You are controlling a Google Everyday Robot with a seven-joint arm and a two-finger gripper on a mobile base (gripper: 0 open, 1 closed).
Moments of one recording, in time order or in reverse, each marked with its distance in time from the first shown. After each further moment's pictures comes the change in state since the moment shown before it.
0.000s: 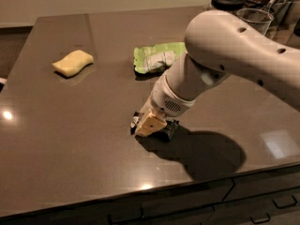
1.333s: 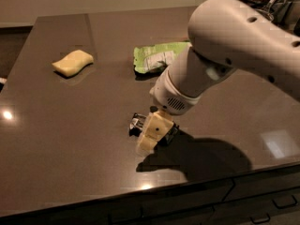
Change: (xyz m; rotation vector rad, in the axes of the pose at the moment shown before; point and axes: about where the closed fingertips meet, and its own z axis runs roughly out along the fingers) arm -0.003 0.012 -0.020 0.004 0.022 -0.003
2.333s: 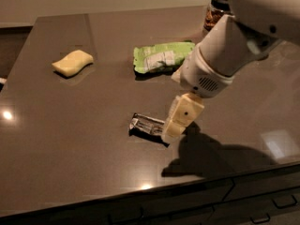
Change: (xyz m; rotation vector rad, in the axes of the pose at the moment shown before) arm 0.023 -0.011 -0.066 0.034 0.036 -0.002
